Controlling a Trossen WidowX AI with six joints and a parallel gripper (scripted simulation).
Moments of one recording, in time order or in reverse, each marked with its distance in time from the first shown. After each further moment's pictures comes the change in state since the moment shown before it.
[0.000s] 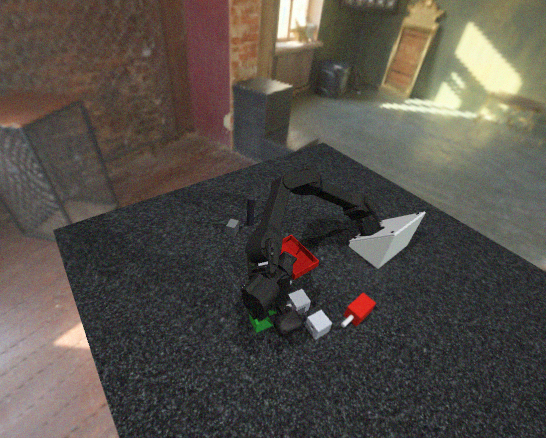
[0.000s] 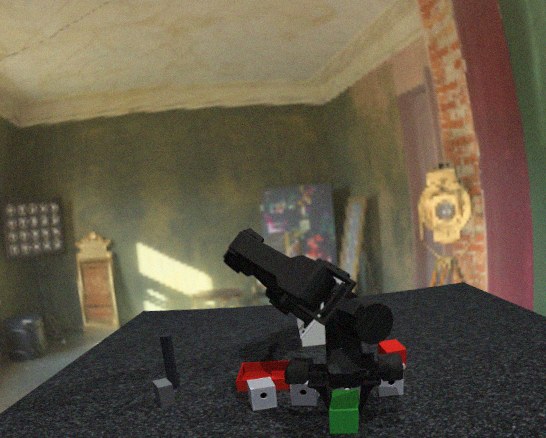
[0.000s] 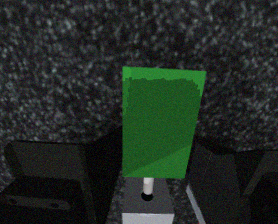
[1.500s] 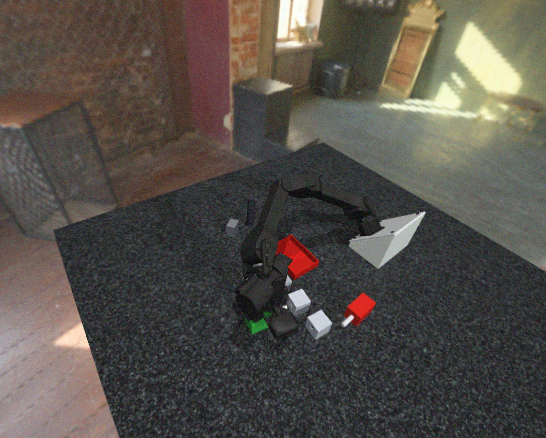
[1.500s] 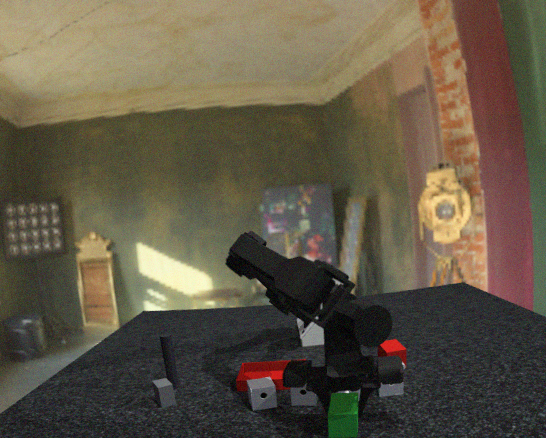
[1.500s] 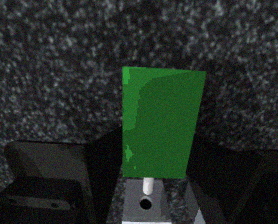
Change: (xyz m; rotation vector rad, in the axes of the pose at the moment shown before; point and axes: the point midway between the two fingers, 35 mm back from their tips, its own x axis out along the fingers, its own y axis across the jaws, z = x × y) arm 0.000 -0.001 0.013 0.002 -0.003 0.001
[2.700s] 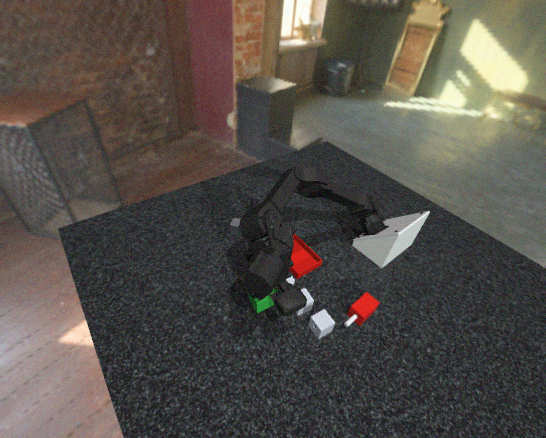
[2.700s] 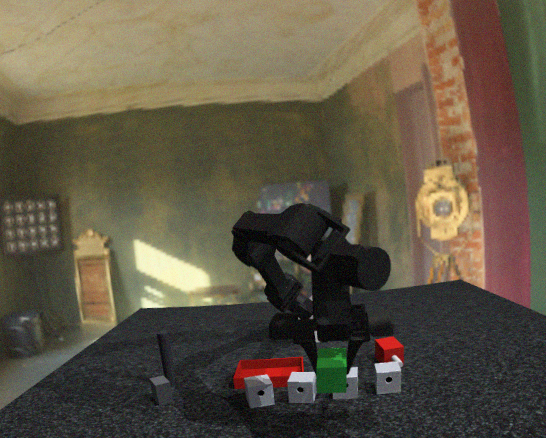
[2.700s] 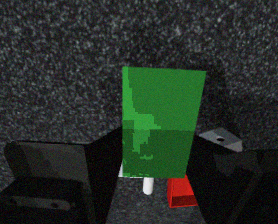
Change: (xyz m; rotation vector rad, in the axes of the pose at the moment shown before) arm -0.075 -0.012 -0.004 -0.064 0.039 -0.031
